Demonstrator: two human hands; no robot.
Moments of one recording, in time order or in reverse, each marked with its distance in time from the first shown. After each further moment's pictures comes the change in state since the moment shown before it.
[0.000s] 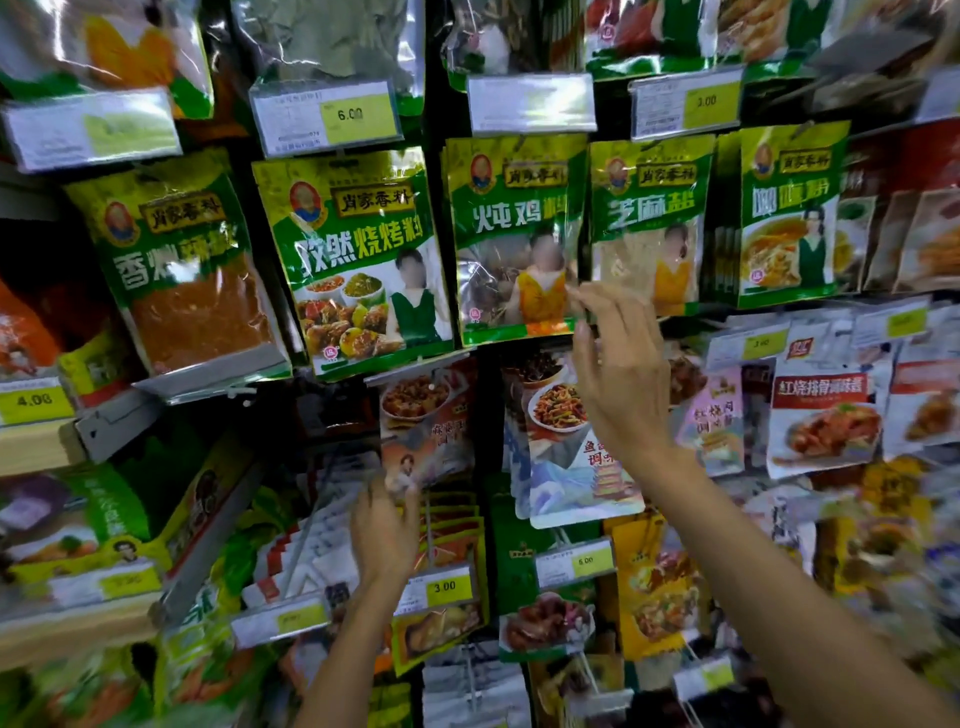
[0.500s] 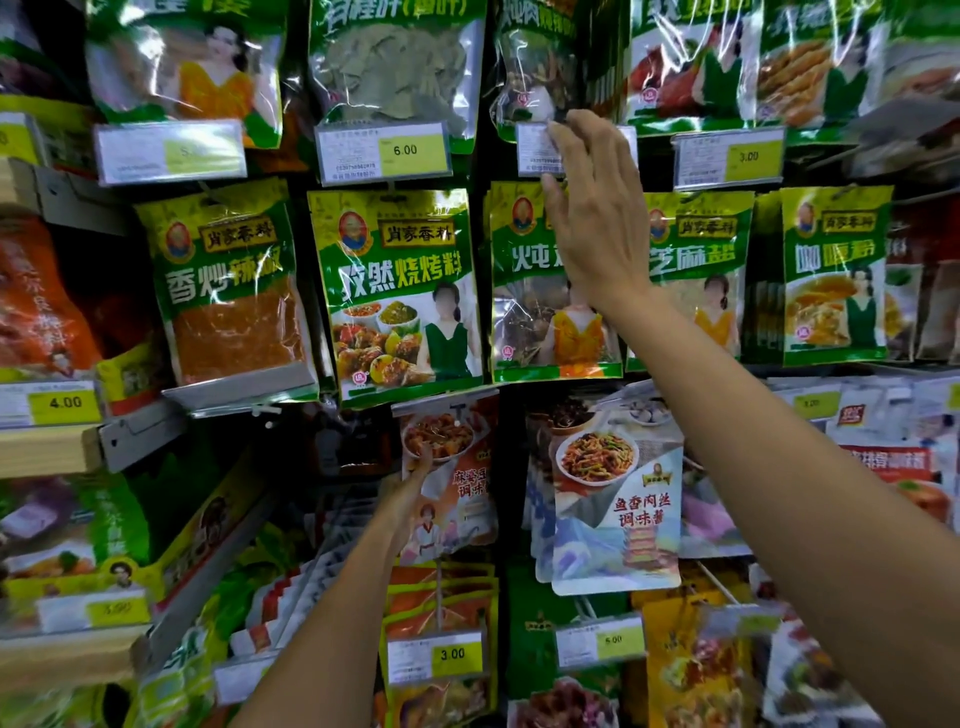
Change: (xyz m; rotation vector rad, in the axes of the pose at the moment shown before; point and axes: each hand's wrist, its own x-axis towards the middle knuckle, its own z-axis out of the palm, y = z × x) left_hand 0.106 0.001 0.025 -0.874 -0.226 -0.387; right_hand 0.151 -0.020 0.044 -0.224 0.018 -0.233
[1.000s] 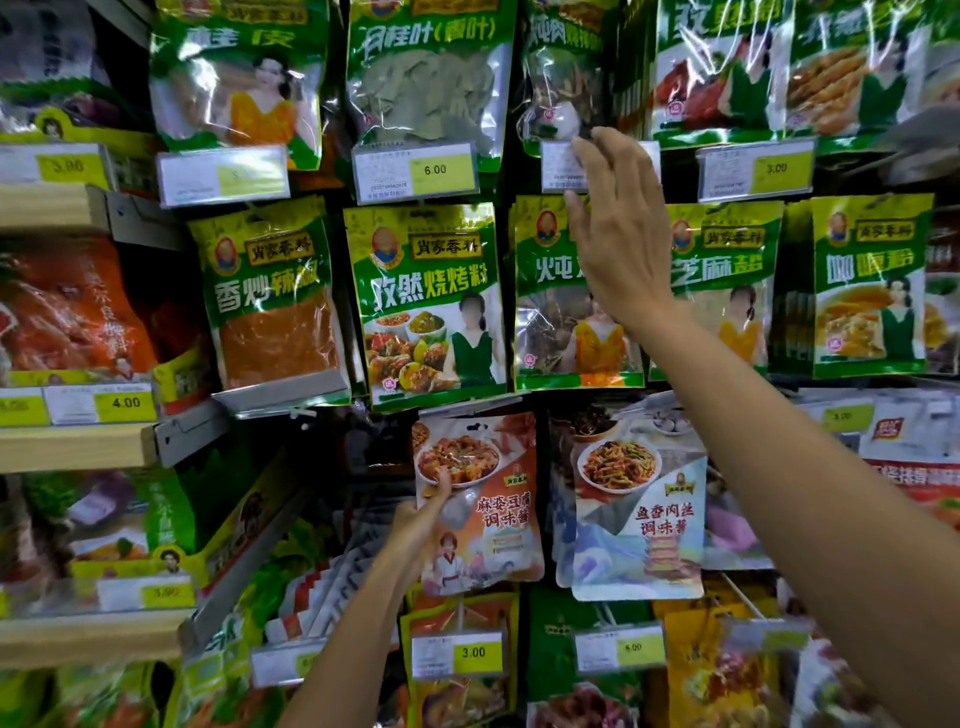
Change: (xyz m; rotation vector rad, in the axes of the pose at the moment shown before) left_hand -0.035 -0.014 -0.016 -0.013 -0.050 -0.003; right_hand 0.000 0.001 0.005 0.012 0.051 -0.001
